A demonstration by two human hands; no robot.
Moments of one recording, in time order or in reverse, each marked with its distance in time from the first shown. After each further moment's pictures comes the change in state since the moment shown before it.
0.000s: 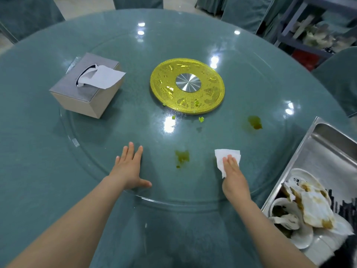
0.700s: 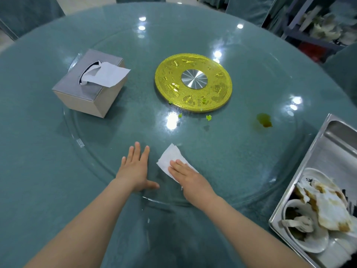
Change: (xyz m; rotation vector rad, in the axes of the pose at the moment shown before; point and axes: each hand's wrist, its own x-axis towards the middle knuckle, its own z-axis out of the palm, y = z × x) left_hand -0.005 0.005 -0.005 0.005 -0.014 0.009; right_hand -0.001 -0.103 0.051 -0.026 -0.222 -0.684
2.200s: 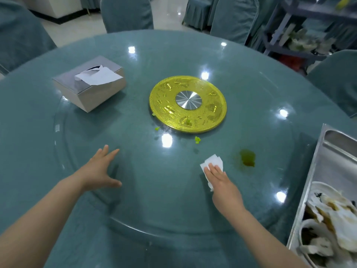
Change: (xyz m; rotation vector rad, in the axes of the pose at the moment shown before) left_hand 0.061 -0.106 -0.080 -0.081 0.071 0.080; right_hand 0.000 0.059 -0.023 -0.087 0.186 0.479
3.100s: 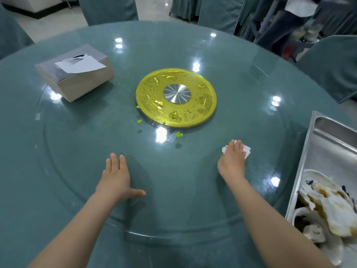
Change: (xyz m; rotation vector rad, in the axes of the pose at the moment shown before) left_hand -0.012 0.091 0.044 0.087 -0.048 -0.133; right_hand 0.059 0.041 -0.028 0.039 0.111 0.549
